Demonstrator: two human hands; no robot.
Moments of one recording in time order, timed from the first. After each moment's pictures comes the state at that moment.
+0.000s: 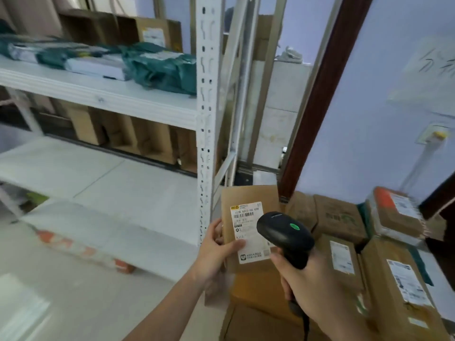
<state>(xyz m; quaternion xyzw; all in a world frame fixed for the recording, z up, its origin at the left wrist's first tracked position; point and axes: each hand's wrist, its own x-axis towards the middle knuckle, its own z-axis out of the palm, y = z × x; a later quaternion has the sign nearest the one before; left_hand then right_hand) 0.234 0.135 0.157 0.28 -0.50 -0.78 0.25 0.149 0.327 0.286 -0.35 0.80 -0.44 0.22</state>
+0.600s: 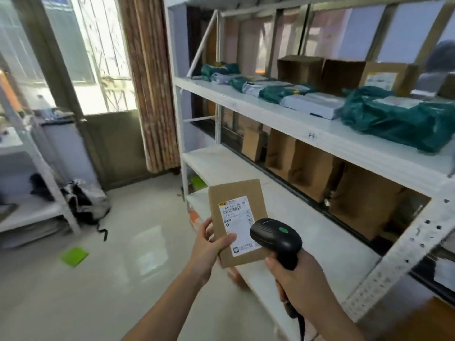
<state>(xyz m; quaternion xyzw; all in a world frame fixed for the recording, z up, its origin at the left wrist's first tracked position) 0.571 -0.043 0.169 0.44 -0.36 -0.62 0.54 0.374 0.071 0.290 -0.56 0.66 -0.35 0.36</state>
